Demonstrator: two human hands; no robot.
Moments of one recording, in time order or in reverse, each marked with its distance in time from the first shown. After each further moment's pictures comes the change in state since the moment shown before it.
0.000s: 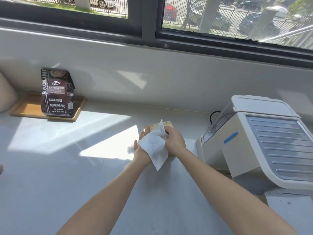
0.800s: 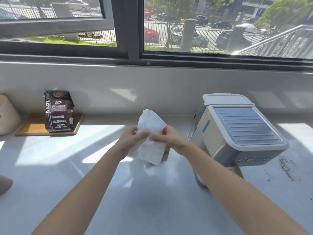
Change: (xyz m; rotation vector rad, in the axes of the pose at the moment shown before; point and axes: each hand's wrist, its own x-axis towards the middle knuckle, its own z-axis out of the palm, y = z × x) left_hand -0.072 0.038 -0.102 -0.621 -0.288 0.266; right_hand -0.090 -0.042 -0.067 0.610 -0.307 -0.087
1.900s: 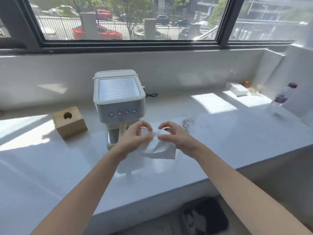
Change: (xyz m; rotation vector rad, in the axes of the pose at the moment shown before) left_hand -0.130 0.018 0.406 0.266 -0.233 0.174; right_hand -0.369 0.105 -0.246 0.082 0.211 -0.048
